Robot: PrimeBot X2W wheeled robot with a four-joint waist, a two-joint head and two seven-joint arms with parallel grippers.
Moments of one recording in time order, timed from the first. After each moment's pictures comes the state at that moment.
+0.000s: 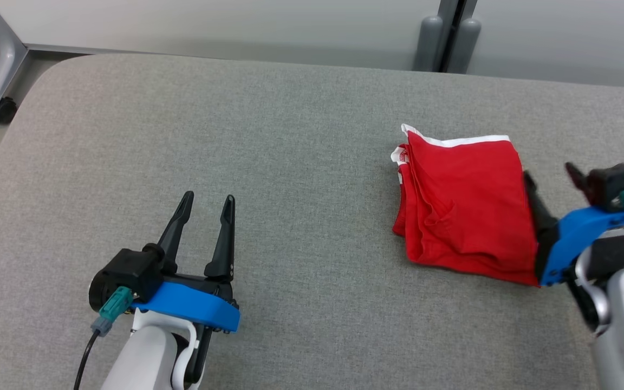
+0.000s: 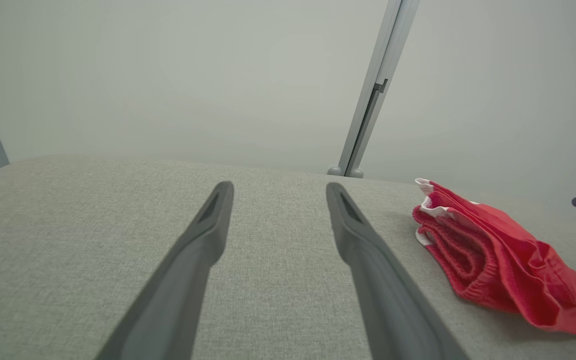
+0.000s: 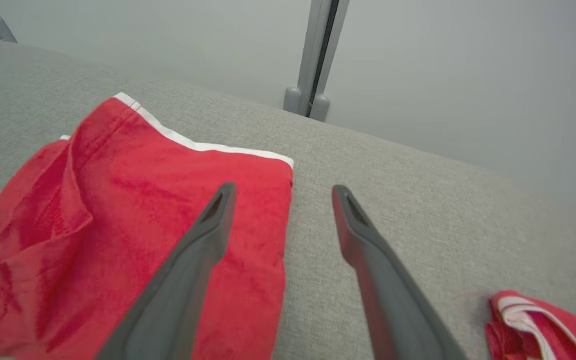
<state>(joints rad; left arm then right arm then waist) -0.26 0.11 -0.27 0.33 -0.36 -0.13 -0.26 -0.40 -0.24 -0.04 0.28 0.07 0.13 0.22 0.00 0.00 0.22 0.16</state>
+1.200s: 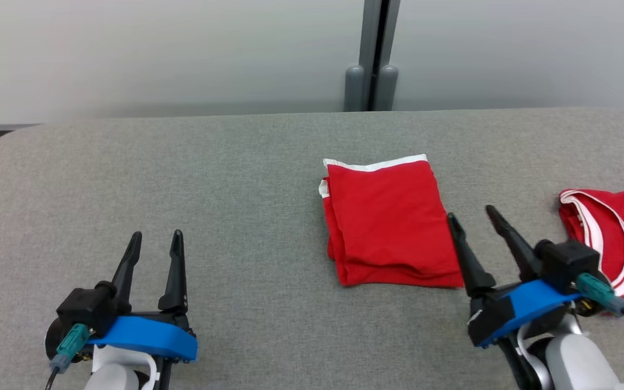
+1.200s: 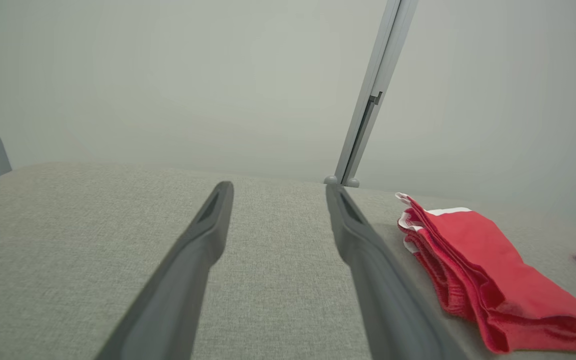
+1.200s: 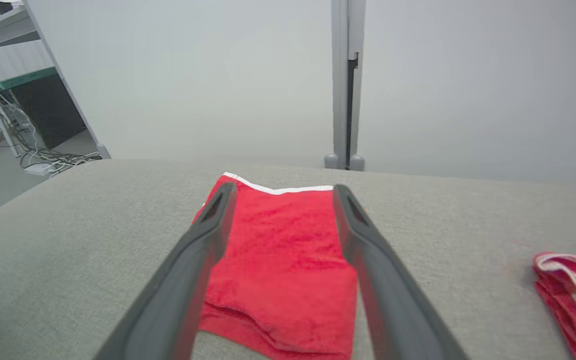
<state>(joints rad) -0.16 0.14 -0.16 0.33 -0.36 -0.11 -0.26 -0.21 -0.07 0.14 0.16 0.22 0.13 -0.02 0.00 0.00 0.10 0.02</state>
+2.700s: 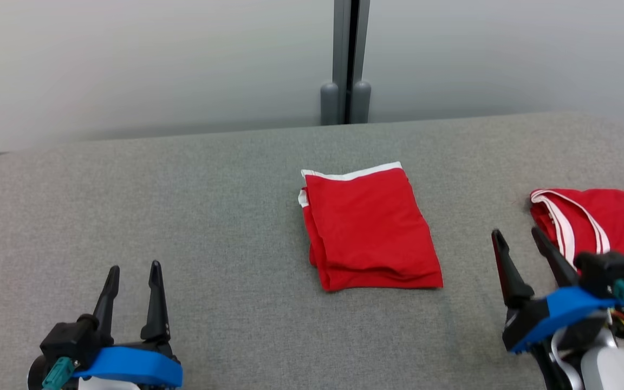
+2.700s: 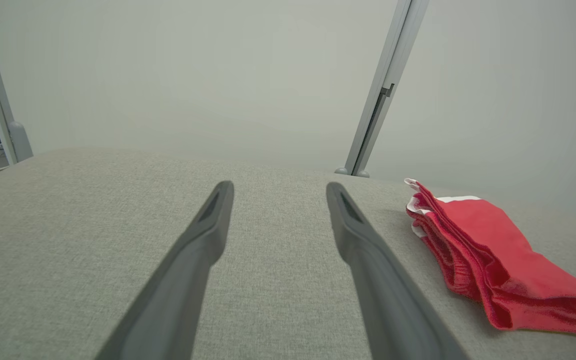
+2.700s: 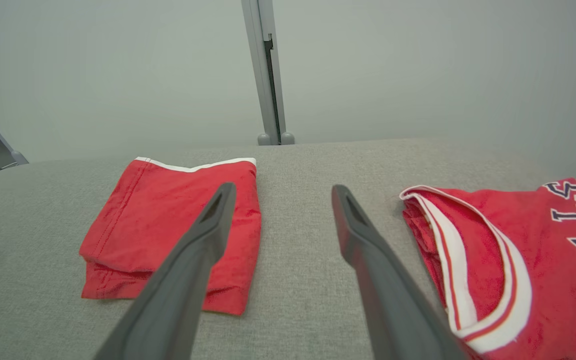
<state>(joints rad) -0.04 0.12 -0.05 0.30 -0.32 -0.10 -0.26 -0.11 -0.06 -0.06 0.13 0.18 0.13 0.05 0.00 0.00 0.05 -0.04</state>
